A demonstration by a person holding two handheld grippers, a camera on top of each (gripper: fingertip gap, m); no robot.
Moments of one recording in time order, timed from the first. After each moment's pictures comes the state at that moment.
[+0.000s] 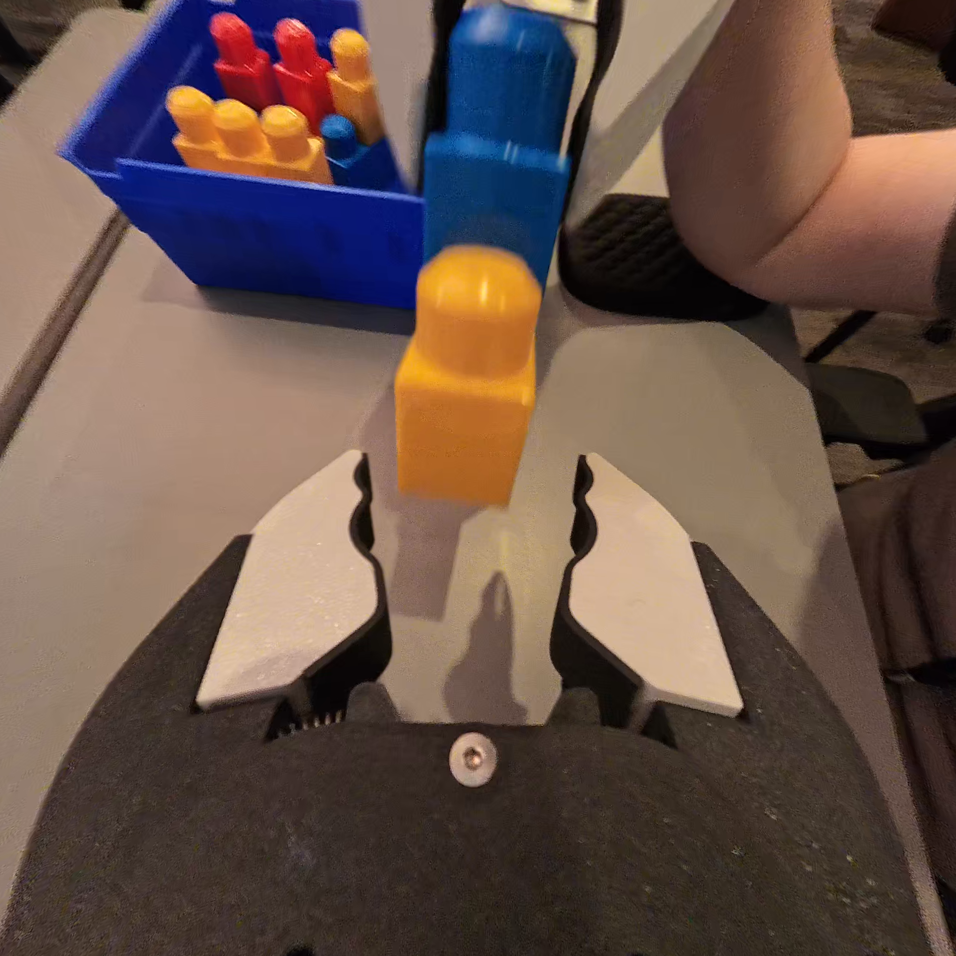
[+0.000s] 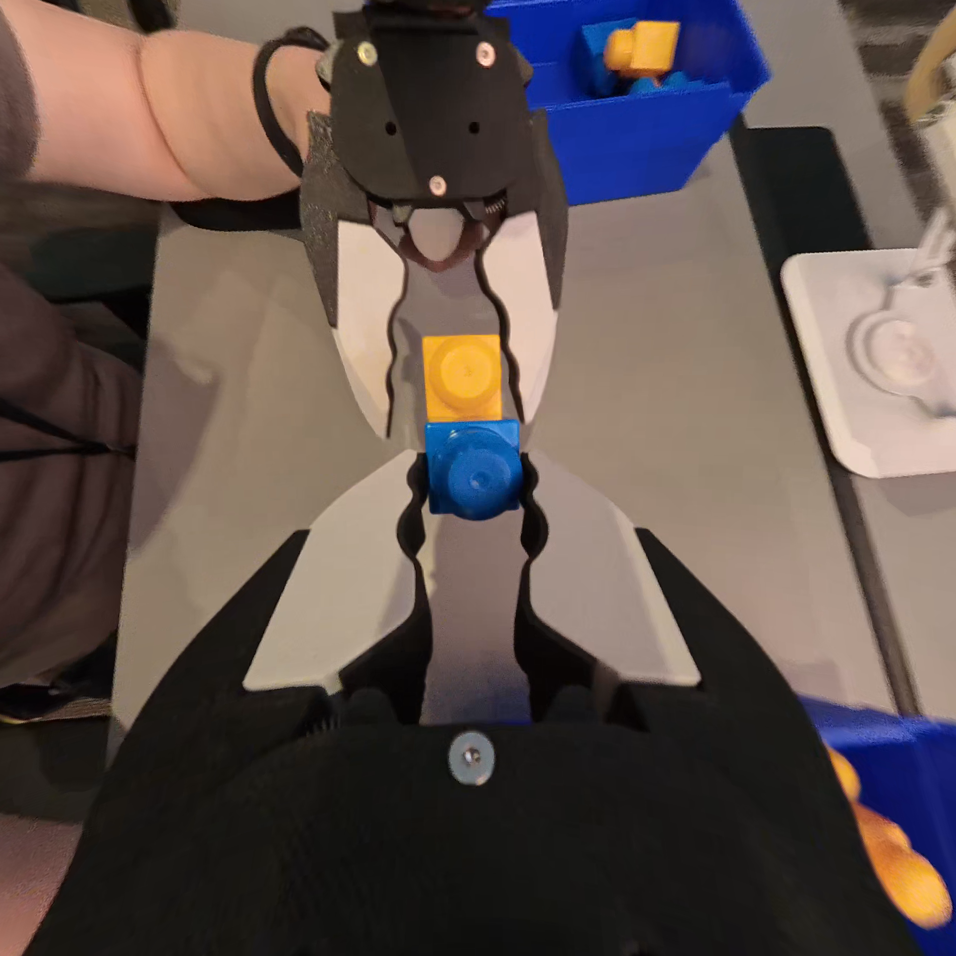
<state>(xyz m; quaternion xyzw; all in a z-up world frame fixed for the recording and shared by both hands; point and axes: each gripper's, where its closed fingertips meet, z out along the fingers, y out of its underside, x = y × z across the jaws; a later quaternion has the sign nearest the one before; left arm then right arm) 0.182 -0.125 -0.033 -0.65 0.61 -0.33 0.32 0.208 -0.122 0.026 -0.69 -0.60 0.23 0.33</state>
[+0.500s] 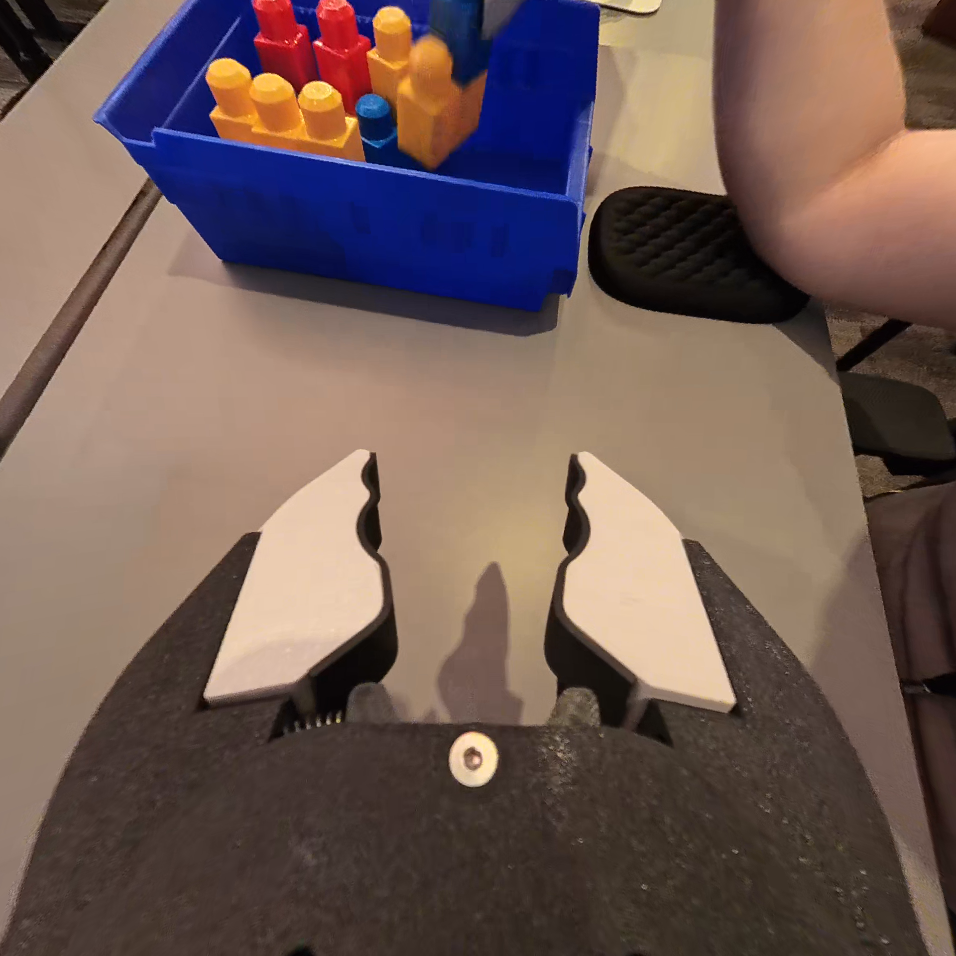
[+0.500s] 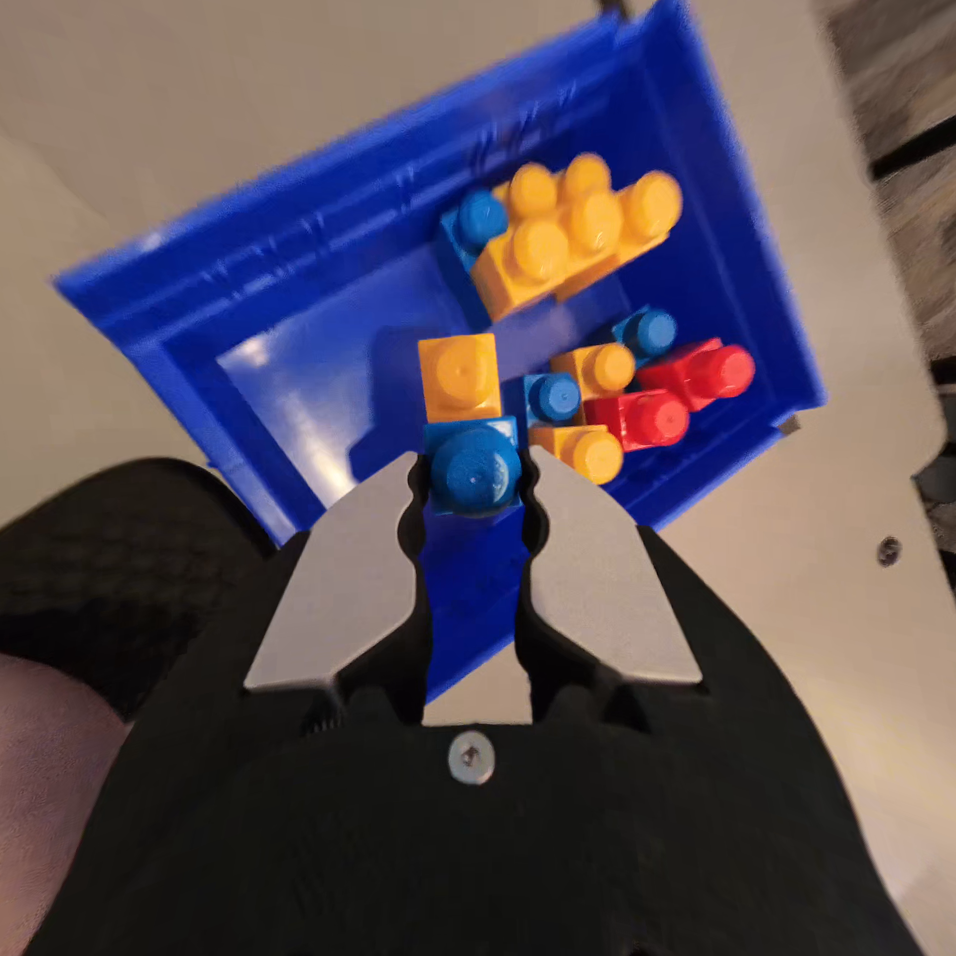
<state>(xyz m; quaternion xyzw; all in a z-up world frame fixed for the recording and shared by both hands) 0.179 -0.115 -0.040 -0.66 0.60 -0.32 0.32 0.468 -0.074 -0.042 -0.85 -0.47 -0.01 0.24</state>
